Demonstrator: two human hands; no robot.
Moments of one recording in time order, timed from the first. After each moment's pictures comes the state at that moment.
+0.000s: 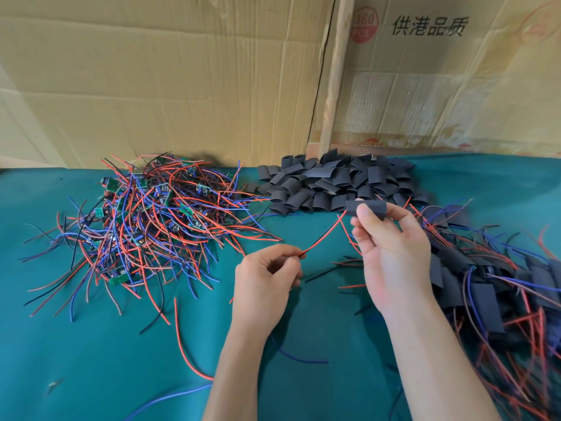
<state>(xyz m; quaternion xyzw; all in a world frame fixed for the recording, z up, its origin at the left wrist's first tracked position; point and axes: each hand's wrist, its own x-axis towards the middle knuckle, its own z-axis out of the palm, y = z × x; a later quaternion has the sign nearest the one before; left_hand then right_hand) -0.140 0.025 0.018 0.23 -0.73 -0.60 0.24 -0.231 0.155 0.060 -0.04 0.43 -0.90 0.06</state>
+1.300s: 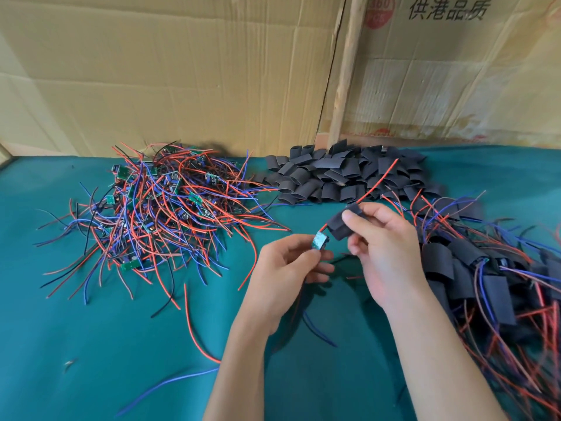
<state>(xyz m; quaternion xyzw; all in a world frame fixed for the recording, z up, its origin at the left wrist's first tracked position) -0.133 0.032 0.026 0.14 -0.64 -0.74 0.15 -0.231 0.146 0.046 -0.08 0.56 -0.82 0.12</state>
